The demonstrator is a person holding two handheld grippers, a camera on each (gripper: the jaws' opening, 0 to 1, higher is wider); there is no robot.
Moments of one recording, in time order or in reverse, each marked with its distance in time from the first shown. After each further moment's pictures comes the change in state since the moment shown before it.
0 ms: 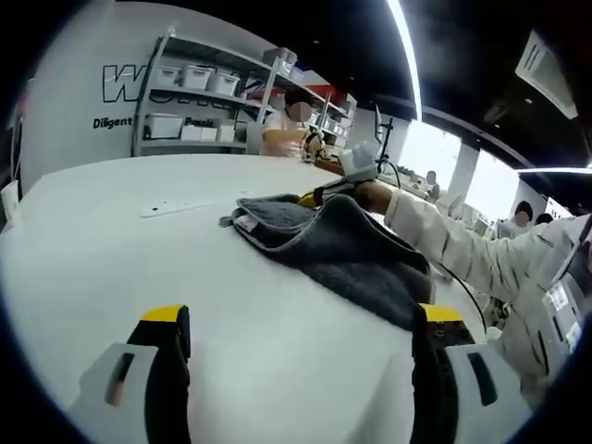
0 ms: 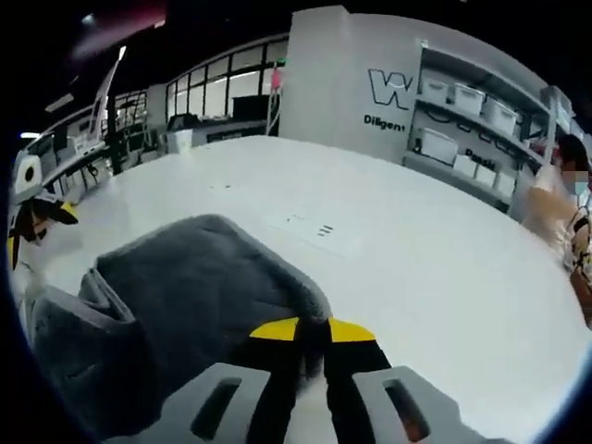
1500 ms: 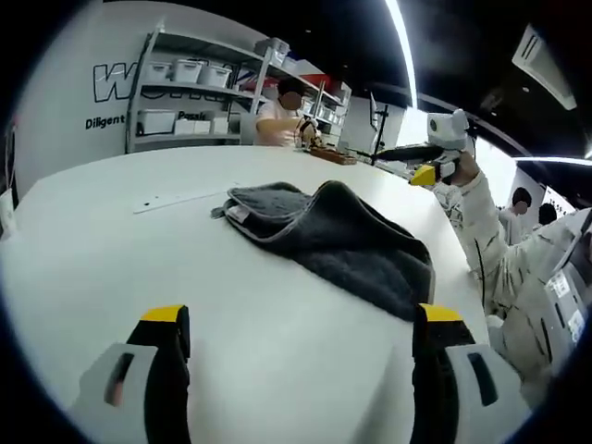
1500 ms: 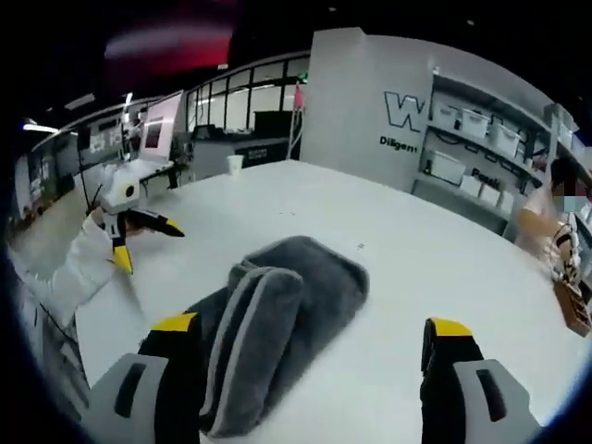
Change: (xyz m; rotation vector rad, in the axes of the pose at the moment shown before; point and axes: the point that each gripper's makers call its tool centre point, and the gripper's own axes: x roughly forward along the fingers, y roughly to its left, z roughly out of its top) left arm 0.006 -0.002 -0.007 0.032 0.060 -0.010; right arm -0.199 0.087 0.012 -0.049 -0.076 0.109
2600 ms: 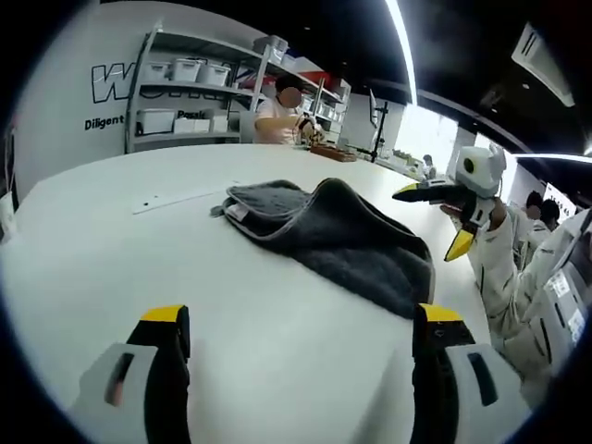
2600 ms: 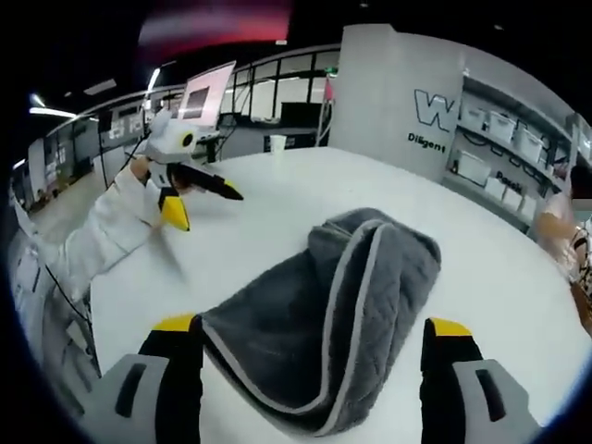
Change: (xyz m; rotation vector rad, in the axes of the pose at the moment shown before) left arm 0.000 -0.002 -0.001 0.009 0.007 0.003; right arm 0.016 0.096 -0.053 -0.044 0.034 0.056
